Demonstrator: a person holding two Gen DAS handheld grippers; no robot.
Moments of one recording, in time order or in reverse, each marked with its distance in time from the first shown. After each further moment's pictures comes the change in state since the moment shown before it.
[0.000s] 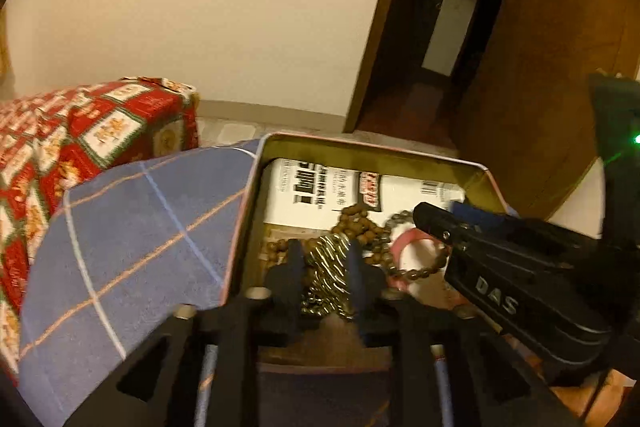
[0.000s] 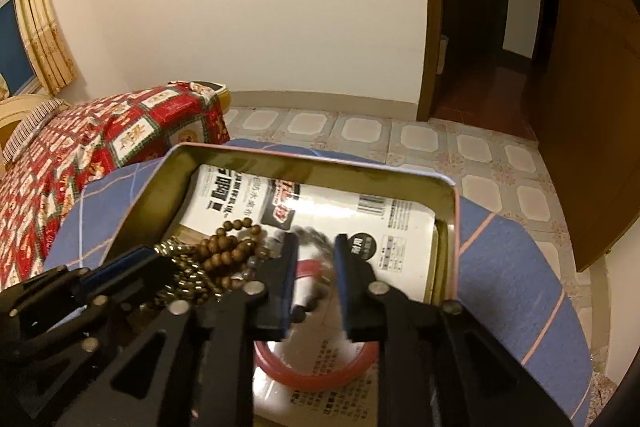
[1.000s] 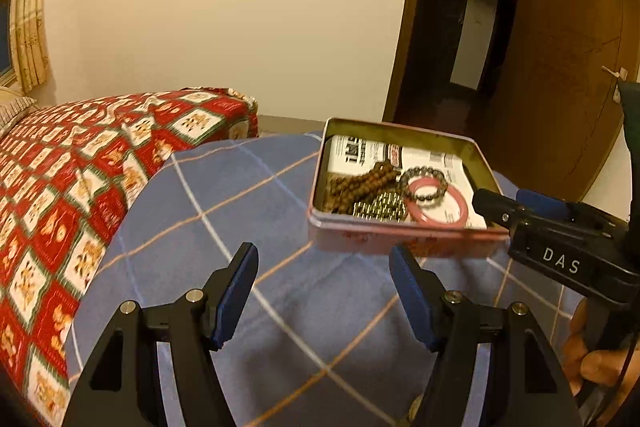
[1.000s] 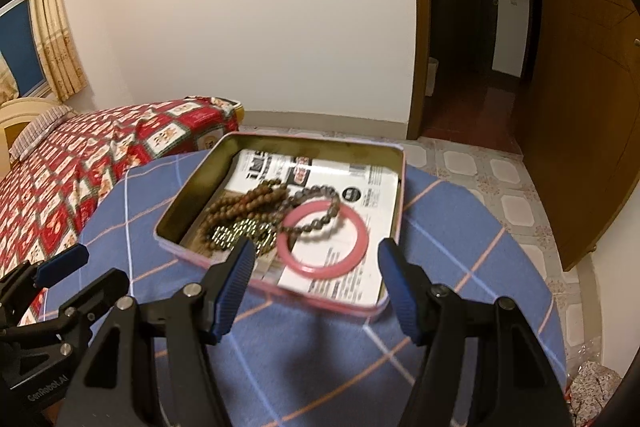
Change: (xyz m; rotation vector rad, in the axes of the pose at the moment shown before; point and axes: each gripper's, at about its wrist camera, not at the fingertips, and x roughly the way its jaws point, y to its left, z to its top) left arm -0.100 0.010 -0.063 -0.012 -0.070 0.119; right arm -0.077 0.022 -0.047 -0.016 -0.084 -0.020
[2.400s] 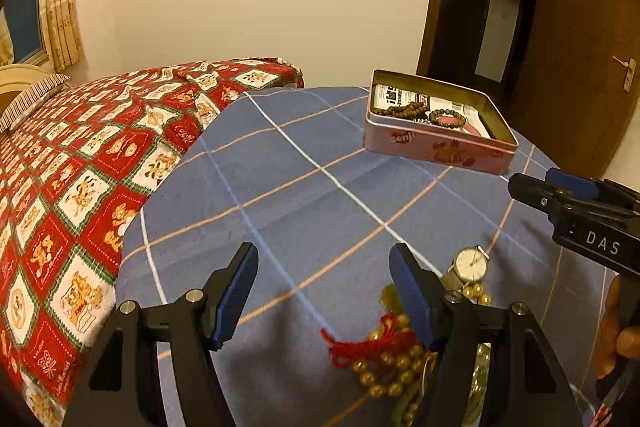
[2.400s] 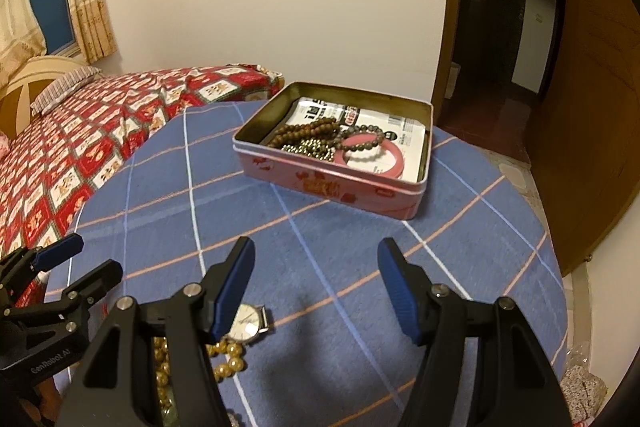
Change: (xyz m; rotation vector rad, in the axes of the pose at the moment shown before) left arm -0.067 0.034 -0.083 -0.031 0.030 0.089; right arm -0.055 0.046 -0.067 -0.115 0.030 0.034
